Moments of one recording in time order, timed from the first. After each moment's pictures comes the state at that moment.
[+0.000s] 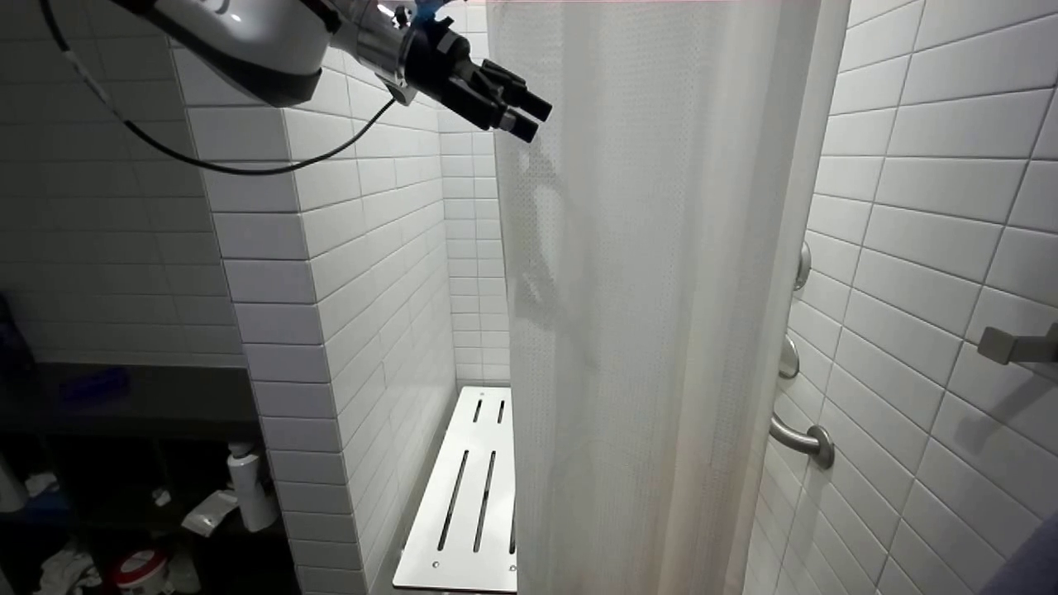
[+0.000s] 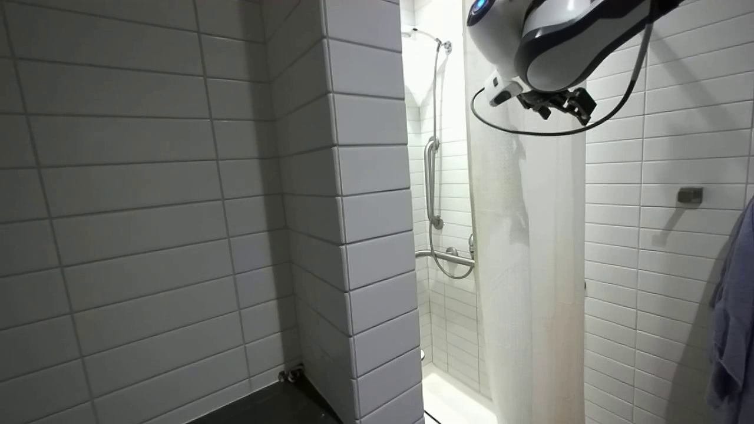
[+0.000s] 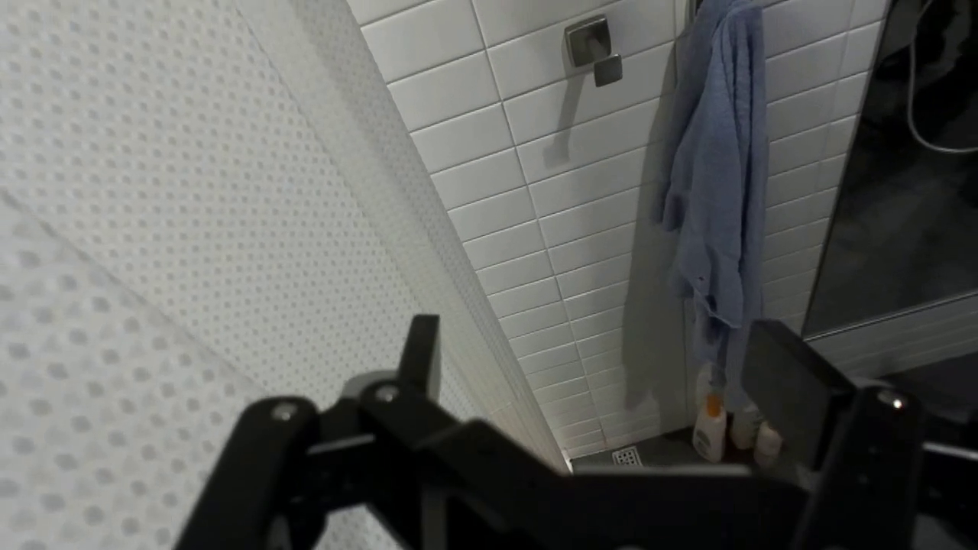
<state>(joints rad) 0.01 -0.25 -0.07 -2.05 -1.14 1.88 -1.13</state>
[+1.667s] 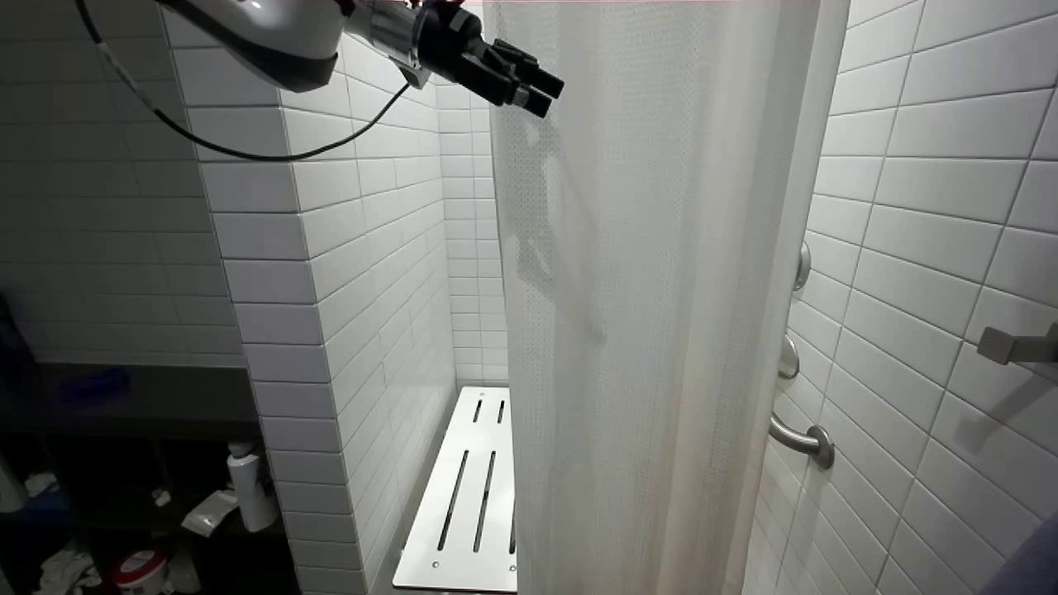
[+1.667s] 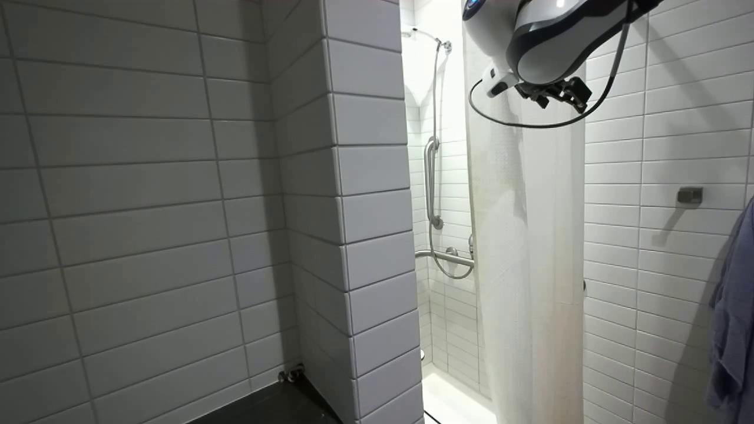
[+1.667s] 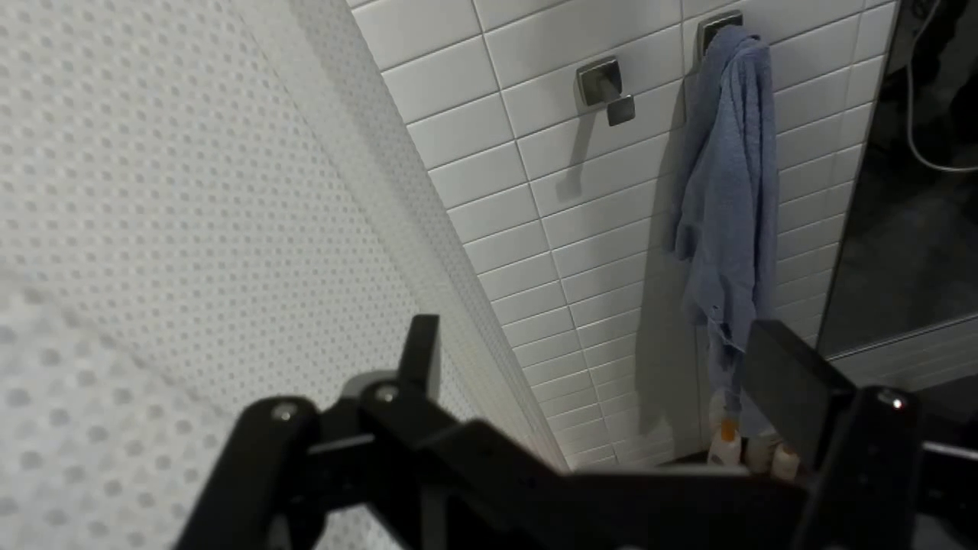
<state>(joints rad) 0.00 -0.20 -0.07 -1.96 -1.16 1.86 -1.15</state>
